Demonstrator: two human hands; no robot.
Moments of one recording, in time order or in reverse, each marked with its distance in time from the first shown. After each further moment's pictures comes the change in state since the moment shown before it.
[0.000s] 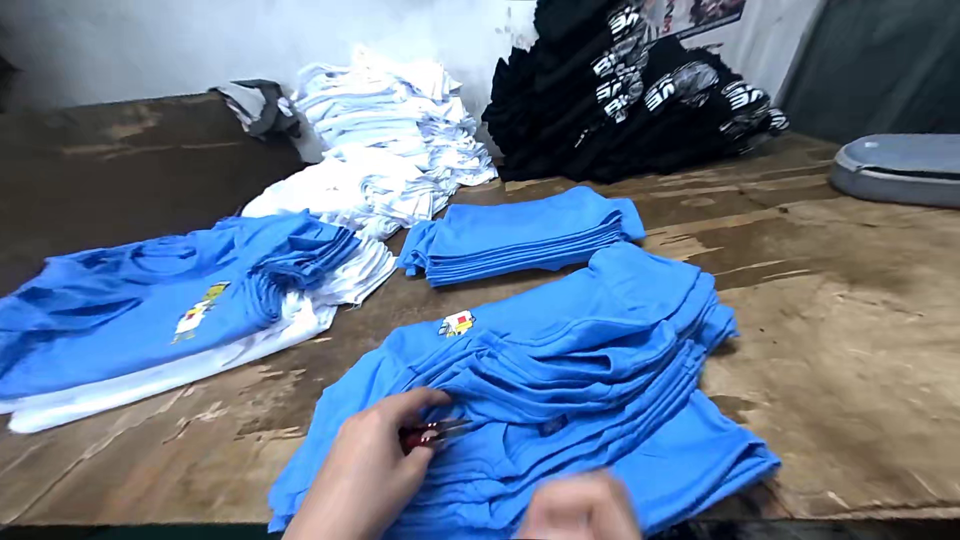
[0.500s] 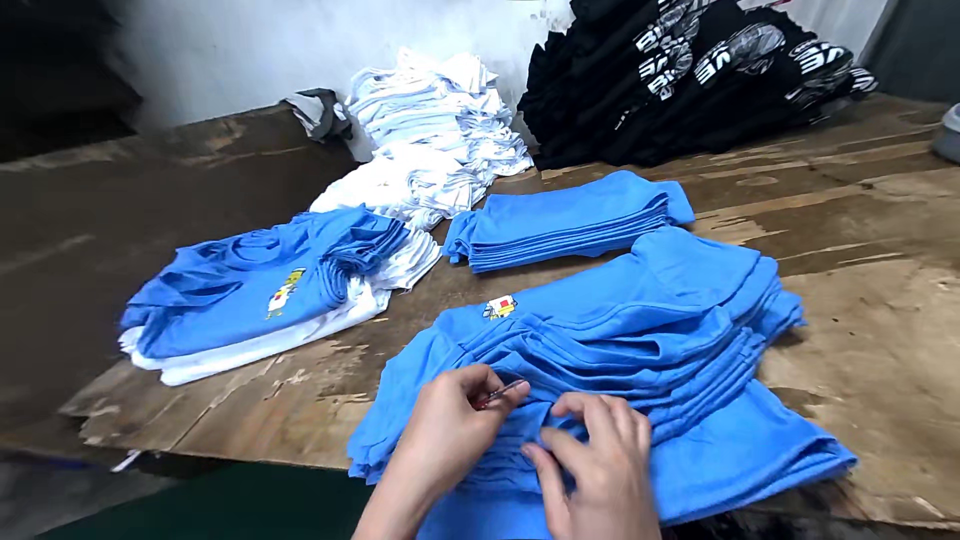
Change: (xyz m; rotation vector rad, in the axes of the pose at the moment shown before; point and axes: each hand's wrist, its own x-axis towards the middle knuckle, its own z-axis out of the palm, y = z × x) left_hand 0.007 0.033 -0.011 -0.248 -0.161 -0.329; right_hand -0.003 0.085 0.037 -0.664 0.012 -0.088
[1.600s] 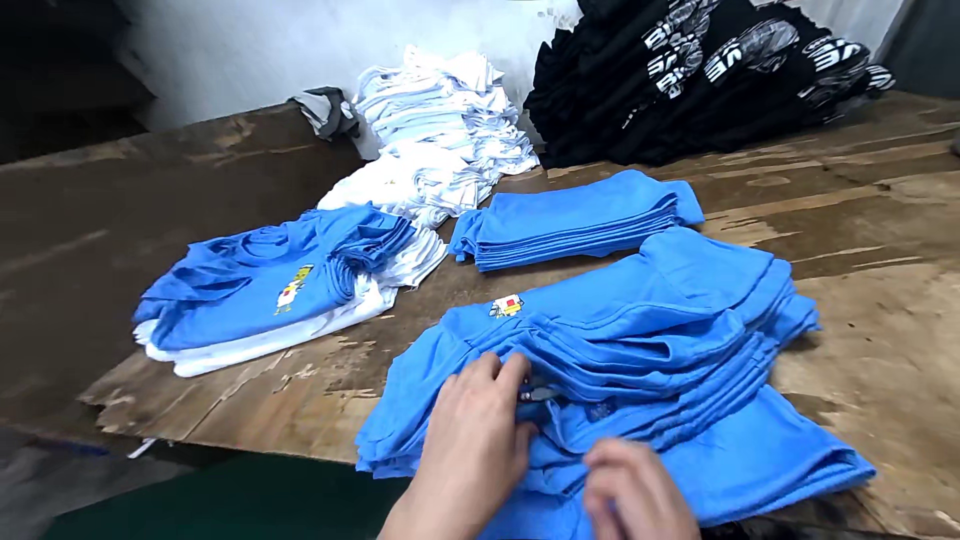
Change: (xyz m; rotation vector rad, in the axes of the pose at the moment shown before) left_hand -0.007 0.011 0.019 0.429 0.229 0.475; right_hand -0.025 0.019 -0.024 0.373 -0.016 -0.082
